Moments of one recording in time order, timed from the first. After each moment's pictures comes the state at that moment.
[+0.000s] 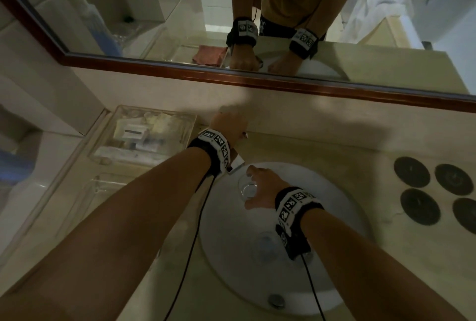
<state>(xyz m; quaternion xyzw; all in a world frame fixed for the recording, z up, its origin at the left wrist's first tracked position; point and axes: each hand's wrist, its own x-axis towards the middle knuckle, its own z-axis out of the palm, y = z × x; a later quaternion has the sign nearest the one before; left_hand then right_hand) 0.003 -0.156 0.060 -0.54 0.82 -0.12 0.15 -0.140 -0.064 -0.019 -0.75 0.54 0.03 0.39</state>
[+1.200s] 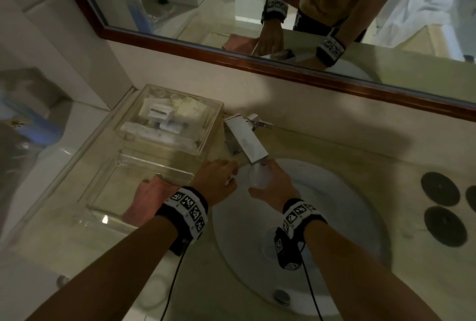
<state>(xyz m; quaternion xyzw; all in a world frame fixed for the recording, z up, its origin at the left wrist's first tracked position) 0.075 -0.014 0.008 -0.62 0.77 0.17 -0.02 -0.115 -0.041 -0.048 -0.64 0.59 -0.17 0.45</state>
